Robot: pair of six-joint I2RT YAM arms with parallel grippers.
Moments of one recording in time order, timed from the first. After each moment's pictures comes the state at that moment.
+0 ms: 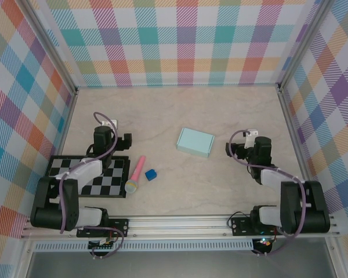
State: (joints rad) left arm -0.10 1.35 0.55 0.24 -0.10 -0.04; right arm 0.03 1.31 0.35 0.43 -0.19 0.02
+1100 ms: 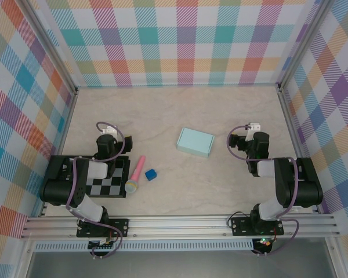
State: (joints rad) left arm -0.09 1.57 0.42 0.69 -0.14 -0.09; right arm 0.01 1.53 0.40 0.70 -0.07 0.05
